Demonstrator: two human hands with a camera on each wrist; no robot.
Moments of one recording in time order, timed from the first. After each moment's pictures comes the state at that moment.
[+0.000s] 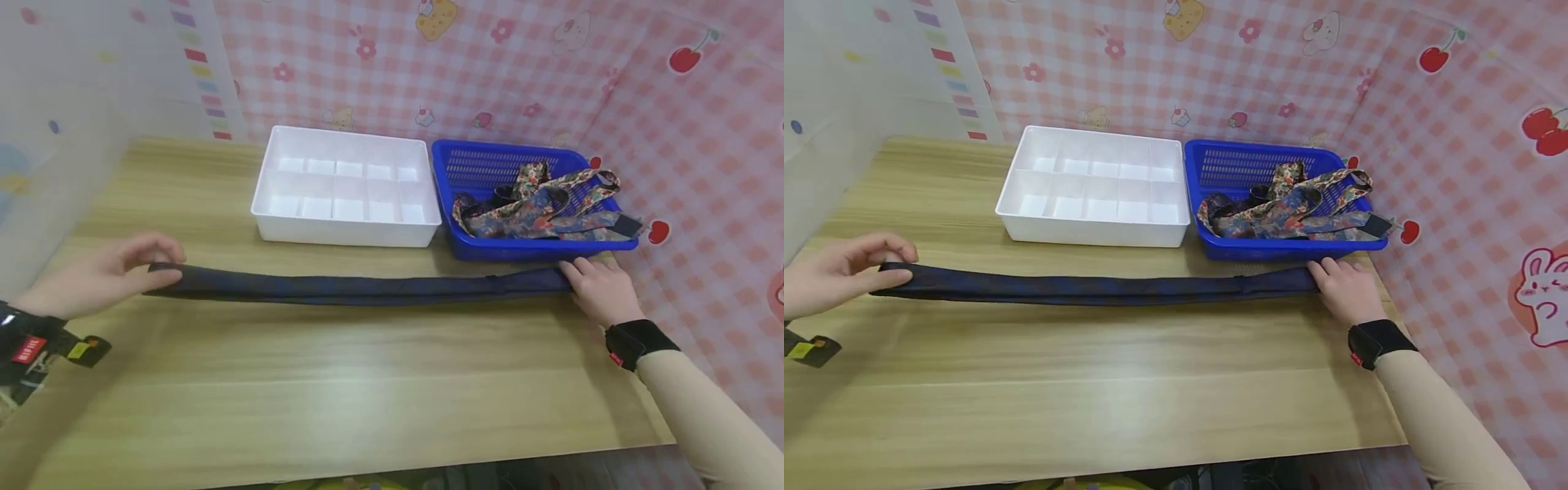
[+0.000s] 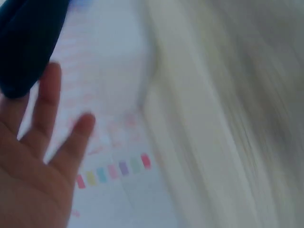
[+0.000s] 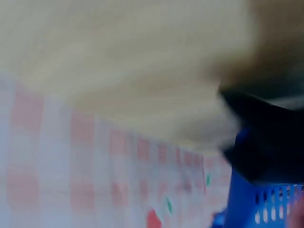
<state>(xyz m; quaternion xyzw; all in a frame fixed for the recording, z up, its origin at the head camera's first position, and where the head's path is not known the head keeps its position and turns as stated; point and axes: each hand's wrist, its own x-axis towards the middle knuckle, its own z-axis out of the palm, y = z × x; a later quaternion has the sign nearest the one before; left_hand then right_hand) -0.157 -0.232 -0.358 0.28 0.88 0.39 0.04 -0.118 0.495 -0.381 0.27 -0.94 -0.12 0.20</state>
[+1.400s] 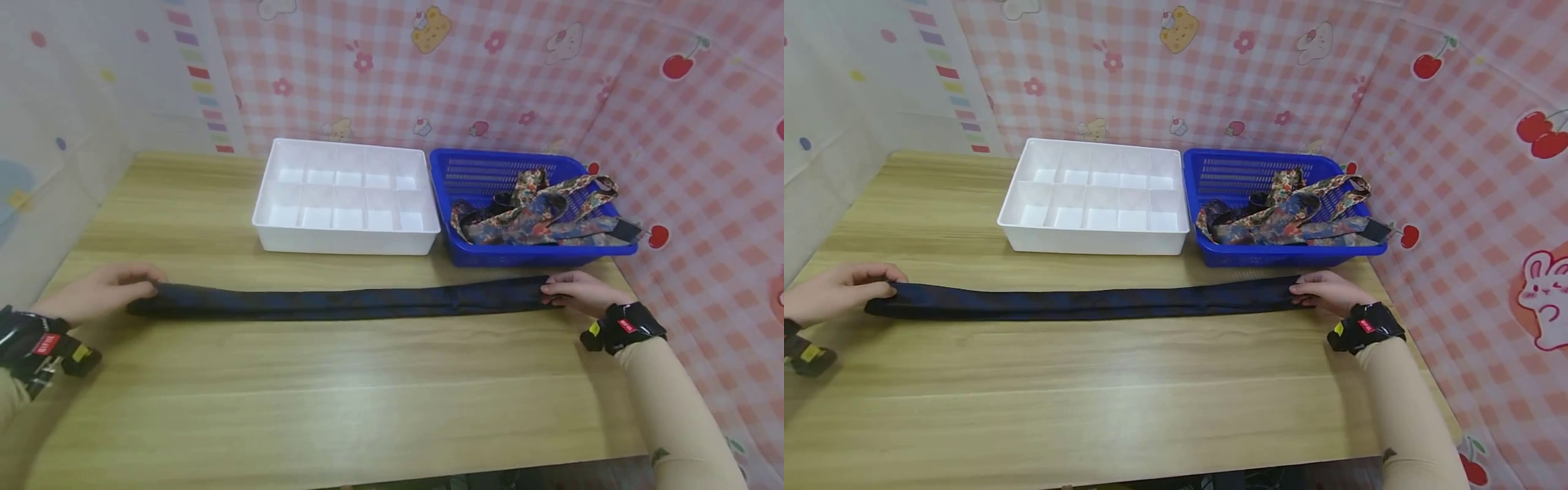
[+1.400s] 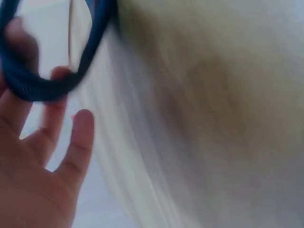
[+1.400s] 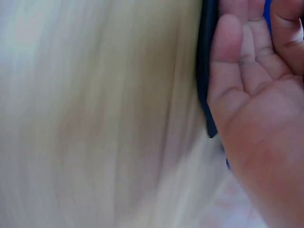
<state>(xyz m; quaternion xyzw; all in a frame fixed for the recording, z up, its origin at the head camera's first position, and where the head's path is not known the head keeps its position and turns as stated) -0.184 -0.270 -0.391 0.23 0.93 0.29 0.07 -0.147 0.500 -0.385 0.02 -0.80 0.55 -0.25</state>
